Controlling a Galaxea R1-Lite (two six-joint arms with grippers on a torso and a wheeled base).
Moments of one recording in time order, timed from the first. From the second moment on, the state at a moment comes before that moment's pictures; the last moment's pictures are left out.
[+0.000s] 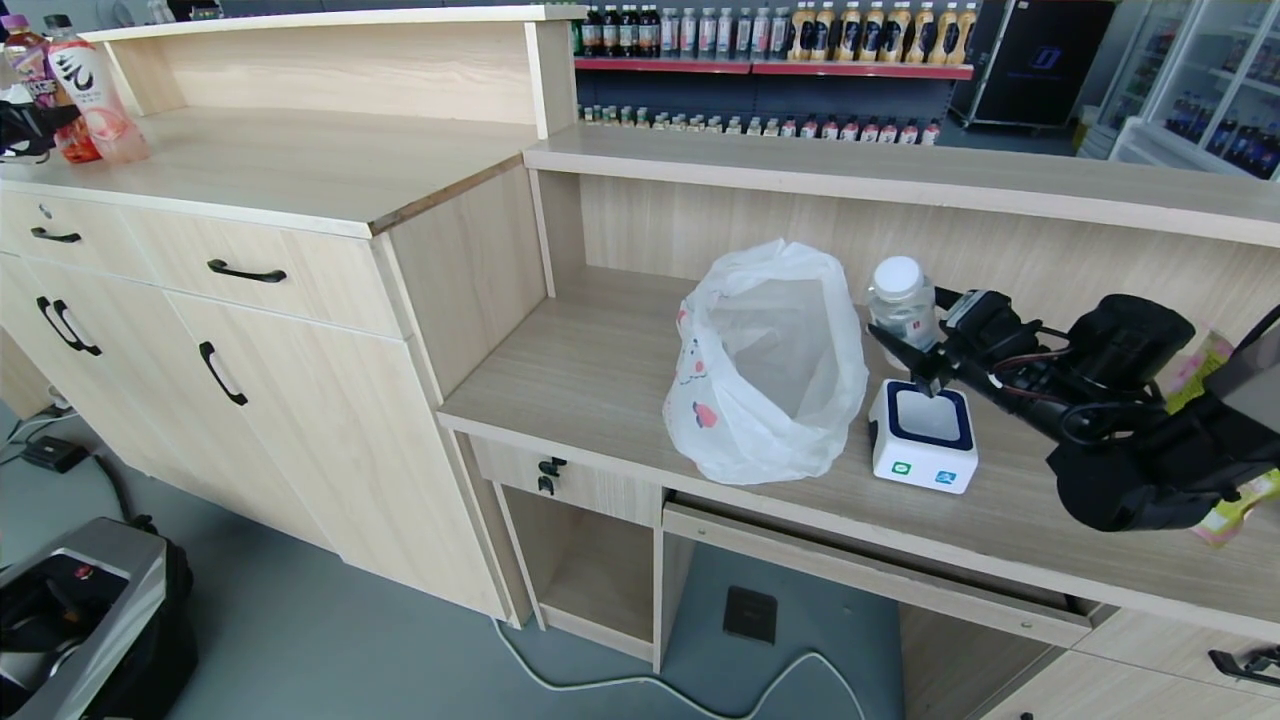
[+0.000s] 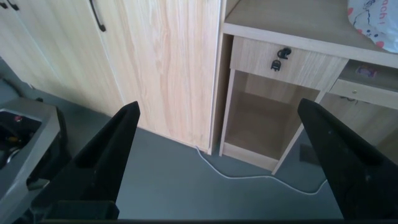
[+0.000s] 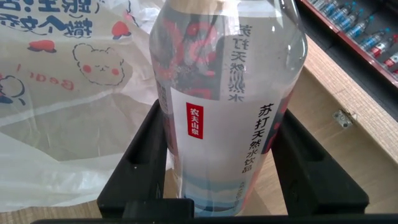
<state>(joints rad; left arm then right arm) 0.00 0.00 0.00 0.00 0.04 -0.01 0.03 2.12 -0.96 -1.43 0.54 -0.74</state>
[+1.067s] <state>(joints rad) 0.00 0.00 0.00 0.00 0.04 -0.01 -0.10 1.51 -0.69 -1.09 0.04 -0.32</state>
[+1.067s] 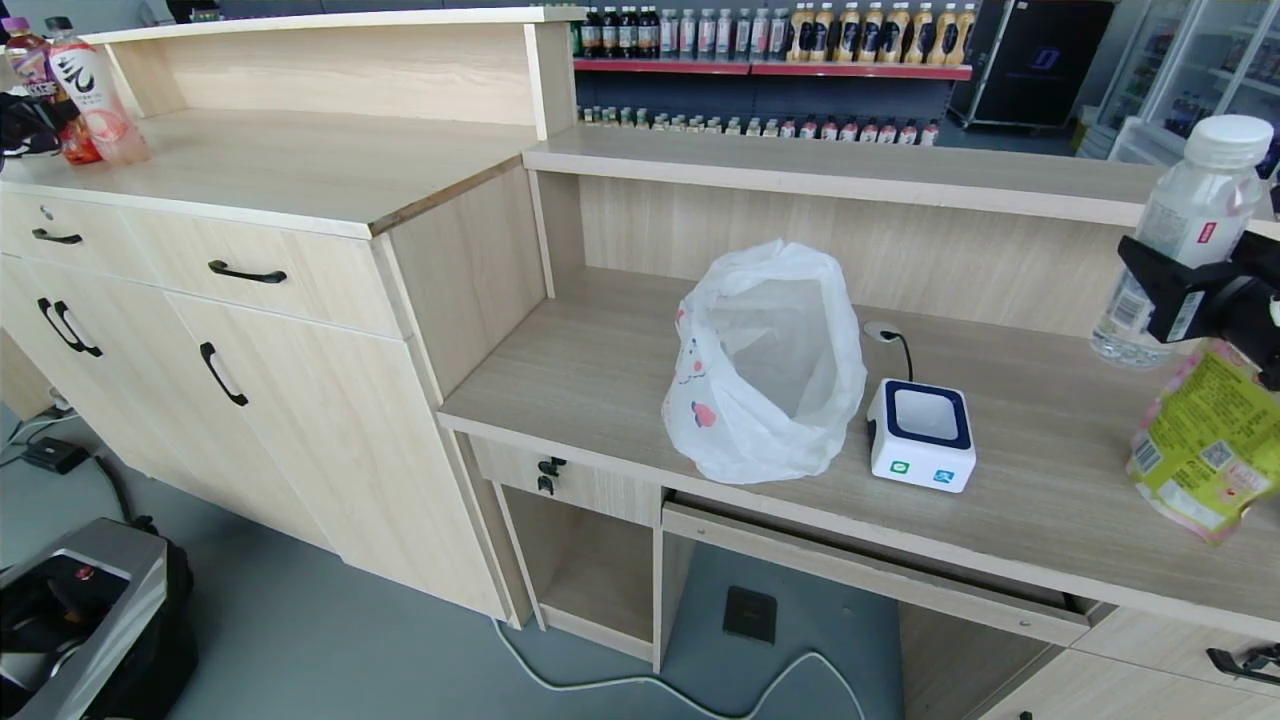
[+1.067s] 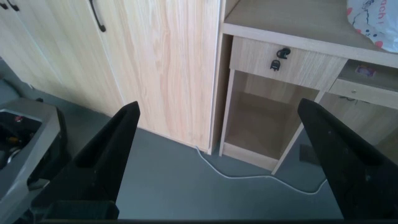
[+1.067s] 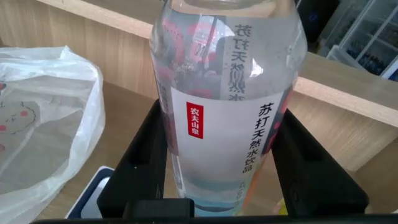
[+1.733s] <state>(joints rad) 0.00 0.00 0.00 0.00 0.04 -0.01 -0.11 1.49 -0.67 -1.12 0.04 -0.39</state>
